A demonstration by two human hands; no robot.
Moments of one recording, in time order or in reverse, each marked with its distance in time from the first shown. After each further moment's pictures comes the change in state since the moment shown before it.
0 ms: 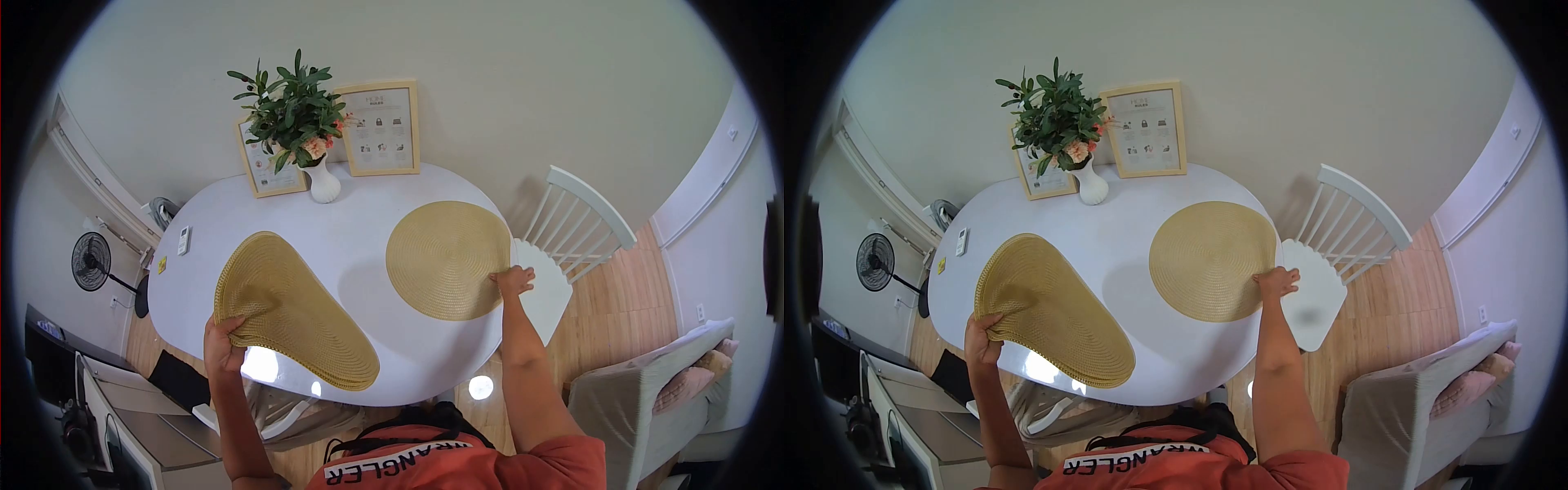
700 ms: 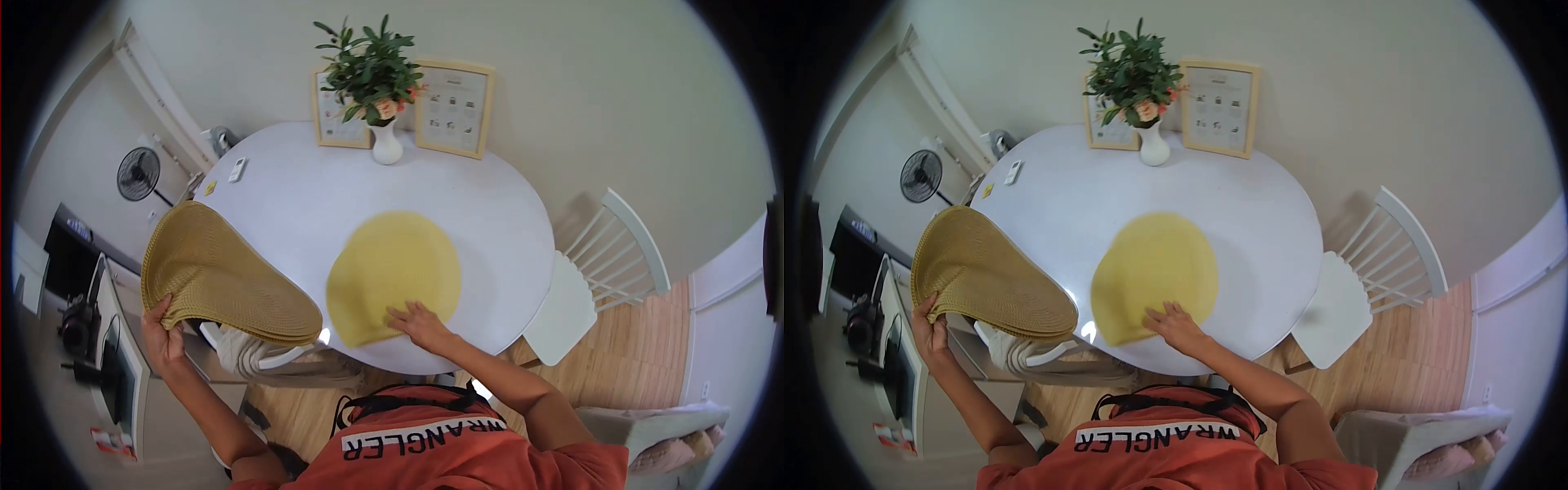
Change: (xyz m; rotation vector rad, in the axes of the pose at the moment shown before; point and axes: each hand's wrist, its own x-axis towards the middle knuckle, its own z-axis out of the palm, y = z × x) left_hand -0.150 0.083 -0.096 -0.013 0.583 0.380; right_hand -0.226 -0.021 0.005 0.312 -0.423 -1.917
